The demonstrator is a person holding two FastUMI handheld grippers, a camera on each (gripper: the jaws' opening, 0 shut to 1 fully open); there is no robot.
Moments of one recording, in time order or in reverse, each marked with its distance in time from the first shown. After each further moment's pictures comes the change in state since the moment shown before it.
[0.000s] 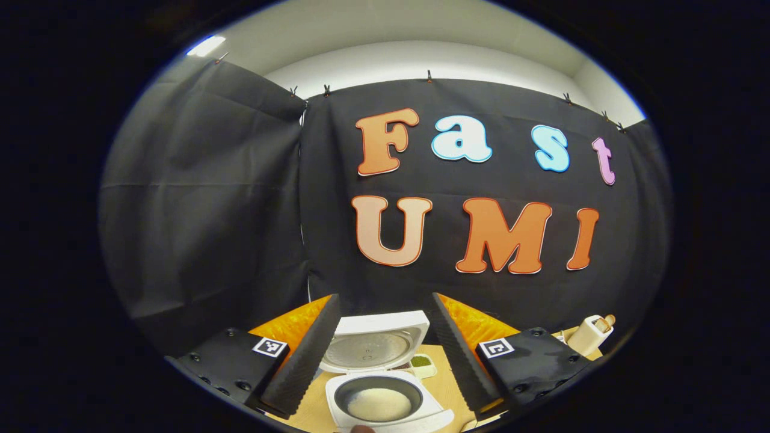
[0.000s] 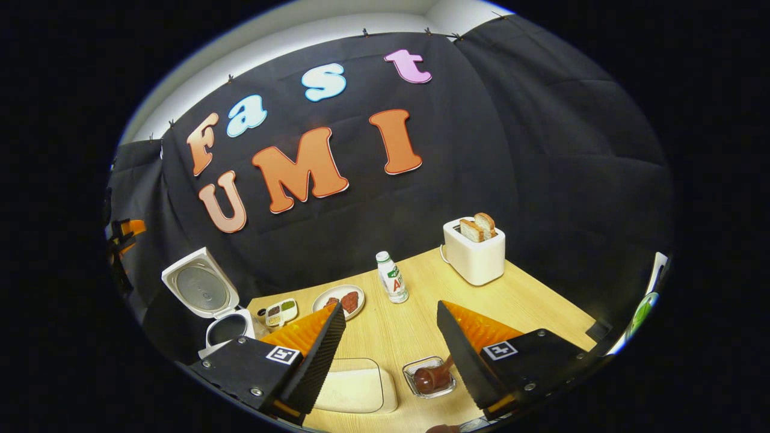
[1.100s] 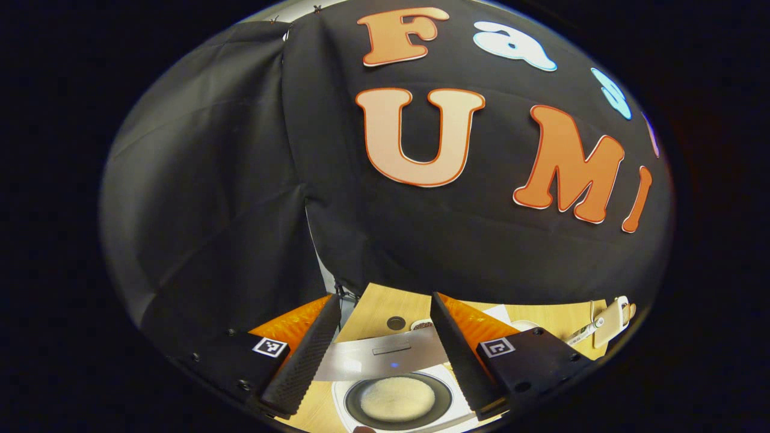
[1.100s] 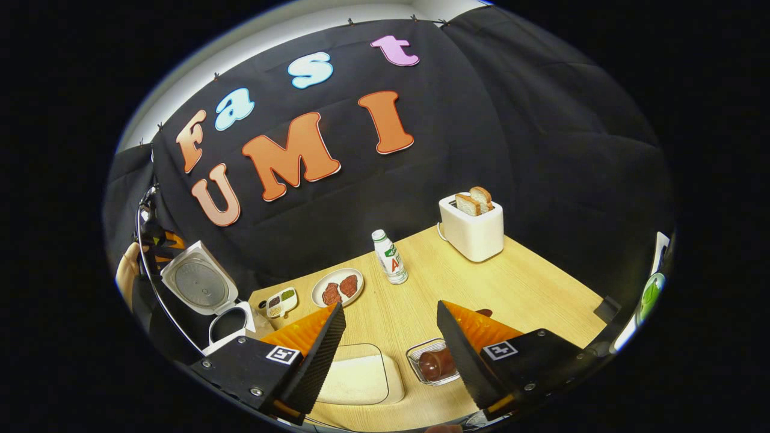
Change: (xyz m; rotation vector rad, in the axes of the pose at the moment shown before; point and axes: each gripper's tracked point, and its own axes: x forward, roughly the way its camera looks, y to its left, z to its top) left arm 0.180 0.041 -0.125 -0.012 0.496 0.065; right arm 0.007 -0.005 -0.035 0.057 0.096 -0.010
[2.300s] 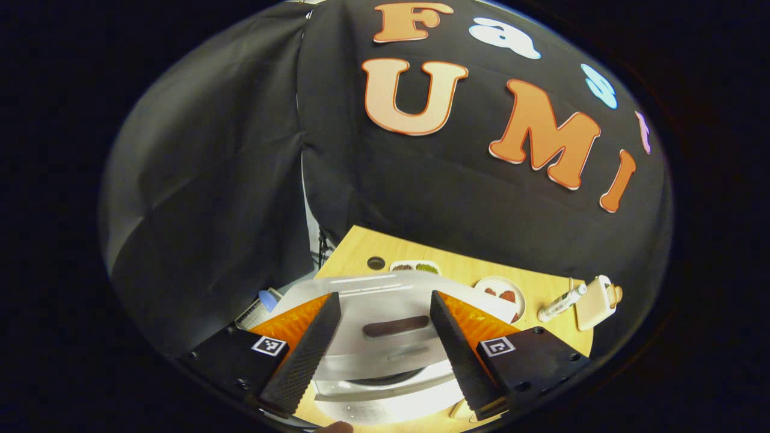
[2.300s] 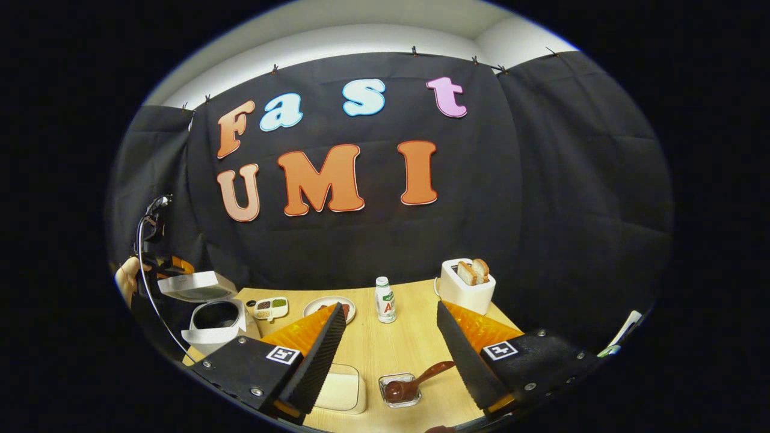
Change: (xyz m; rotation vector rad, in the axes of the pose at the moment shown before) left arm -0.080 -0.022 -0.165 -0.065 0.128 -0.064; right arm -0.057 0.016 0.098 -0.292 -0.216 0.013
